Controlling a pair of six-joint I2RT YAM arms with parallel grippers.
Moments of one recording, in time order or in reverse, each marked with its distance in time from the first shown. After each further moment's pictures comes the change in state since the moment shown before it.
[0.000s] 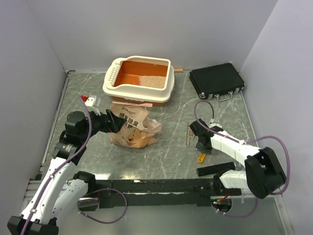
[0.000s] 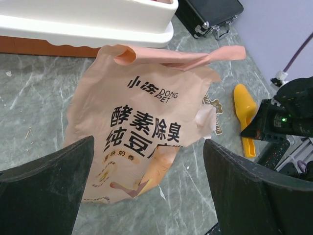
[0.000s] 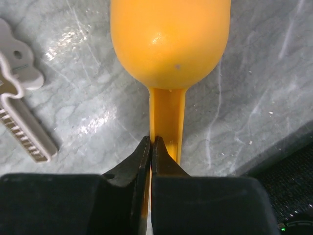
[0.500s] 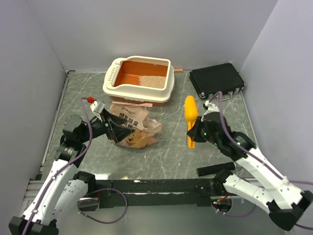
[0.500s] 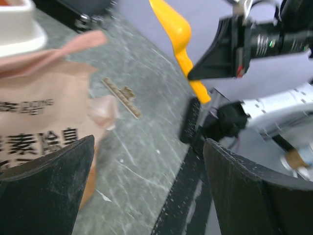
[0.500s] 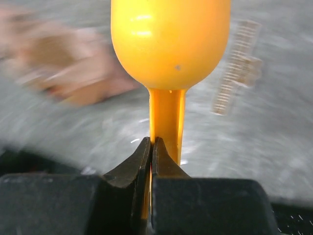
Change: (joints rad) left arm -0.002 -0.031 -0.080 0.272 0.452 -0.104; right arm 0.191 -0.455 0.286 -0.033 -0.242 -0.340
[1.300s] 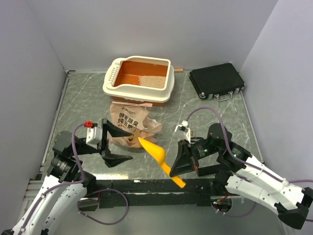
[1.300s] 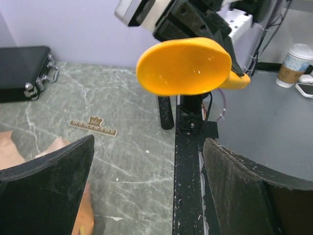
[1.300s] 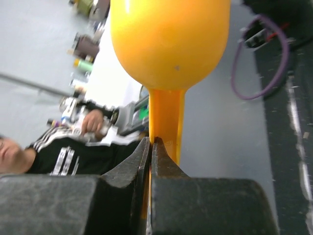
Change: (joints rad) left arm -0.156 -0.204 -0.008 0.019 0.237 0.291; right arm 0.167 -0.141 -0.219 0.629 -1.201 0.230
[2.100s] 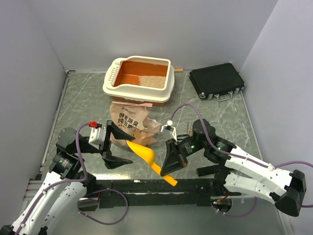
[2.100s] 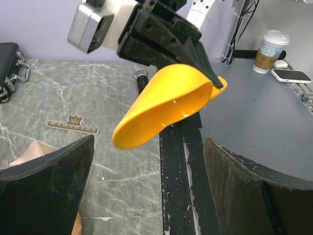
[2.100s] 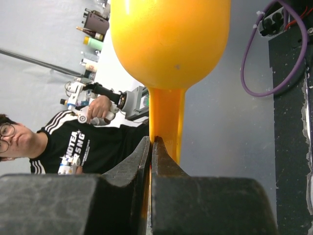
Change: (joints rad) left arm -0.033 0.033 0.000 -0.007 0.095 0.026; right arm 0.088 0.204 0.027 0.153 -0.039 0.005
